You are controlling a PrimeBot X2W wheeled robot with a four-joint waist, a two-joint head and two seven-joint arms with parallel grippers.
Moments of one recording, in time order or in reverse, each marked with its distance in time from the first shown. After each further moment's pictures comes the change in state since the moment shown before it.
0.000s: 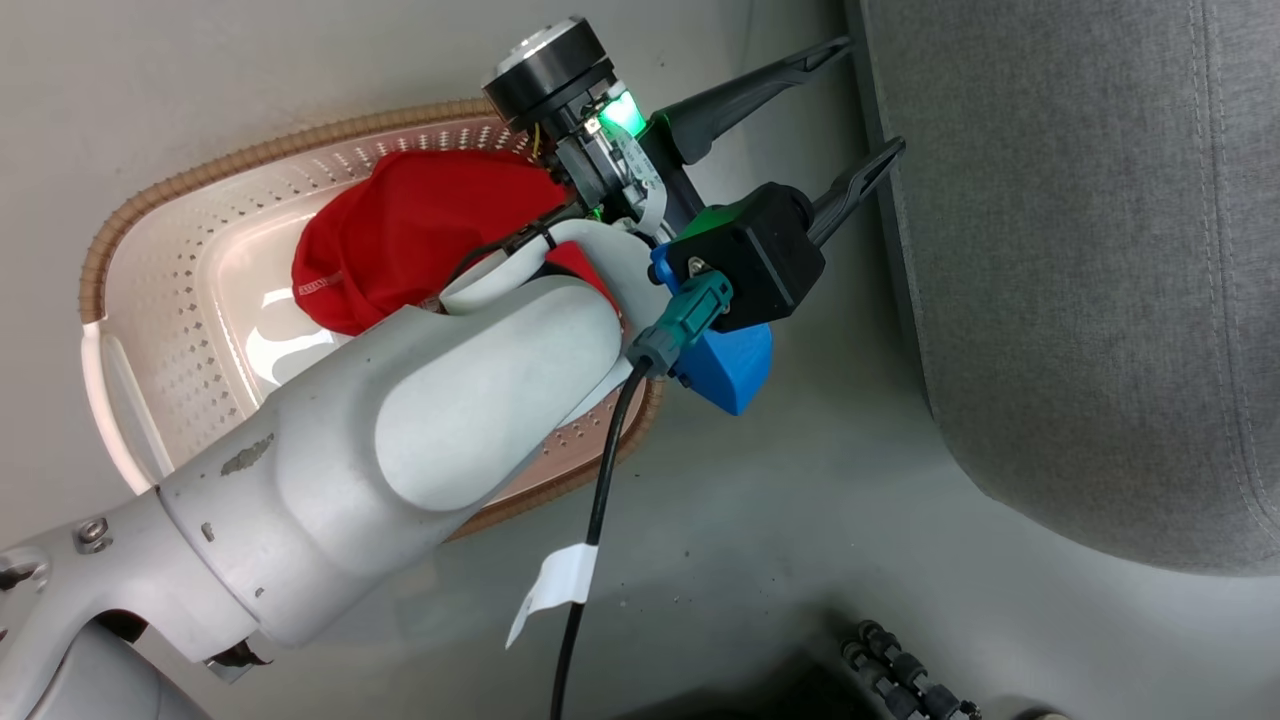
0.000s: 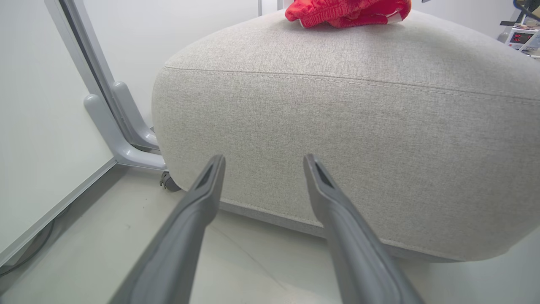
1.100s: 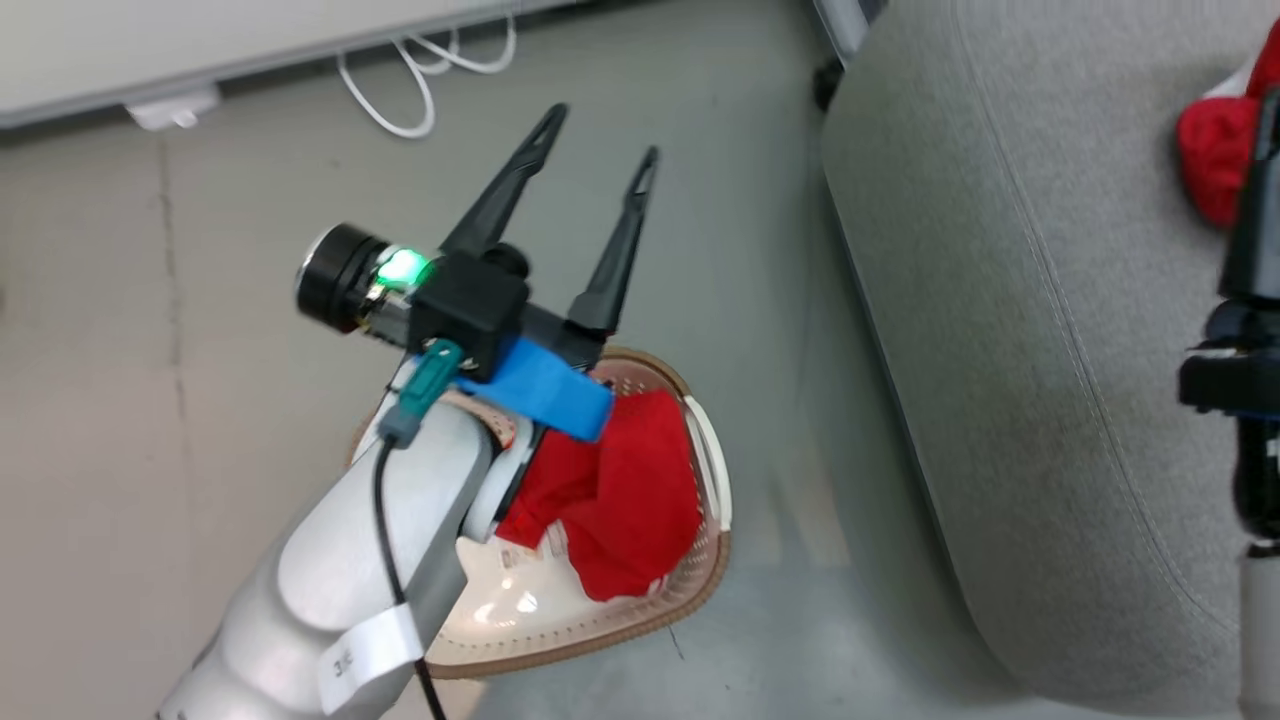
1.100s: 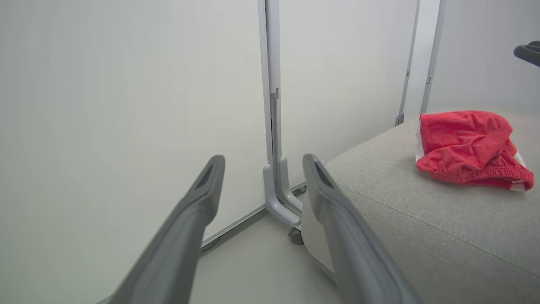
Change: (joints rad) left arm 0.437 -0.032 0.464 -0.054 -0.015 0.097 -0.105; right arm 0.401 0.042 0.402 -0.361 -0.022 0.000 0.000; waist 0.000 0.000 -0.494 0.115
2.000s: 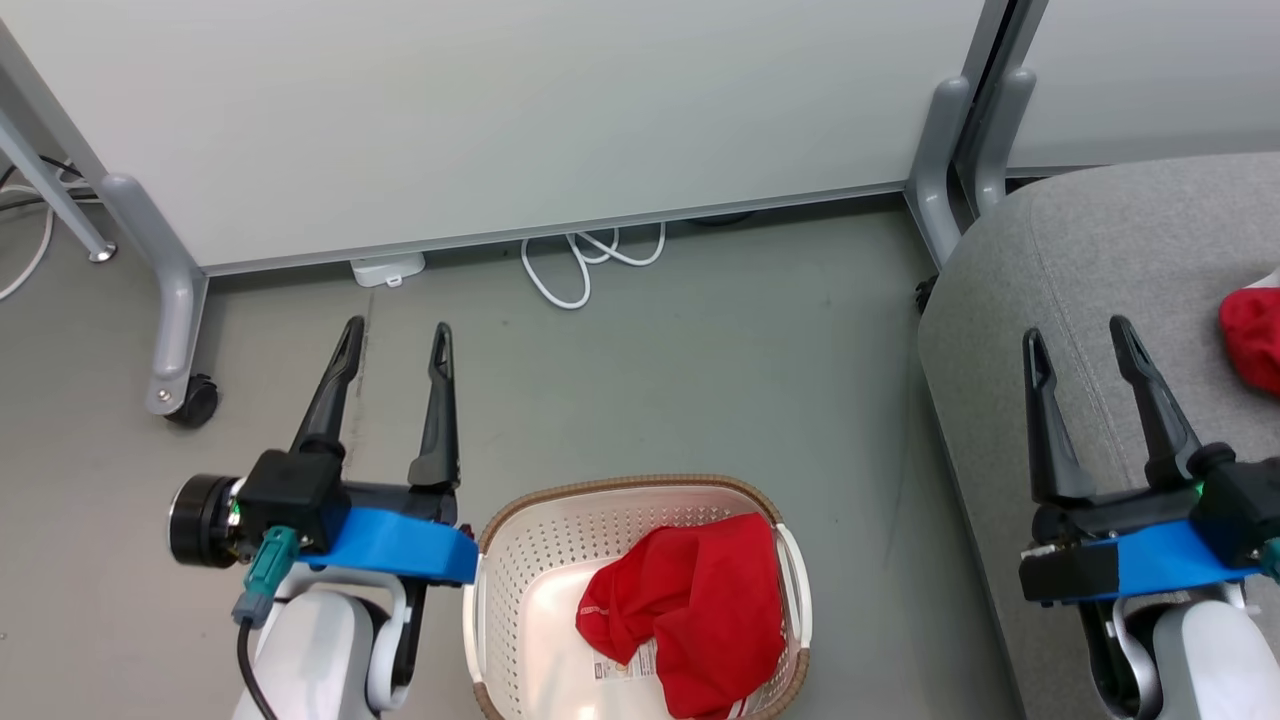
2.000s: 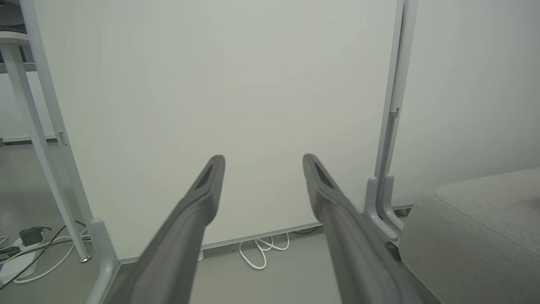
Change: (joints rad) left arm 0.460 -0.112 0.512 -0.089 0.212 -0.105 -0.001; right arm 0.262 0.083 0.179 0.017 0.007 0.000 0.000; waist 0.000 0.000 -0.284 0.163
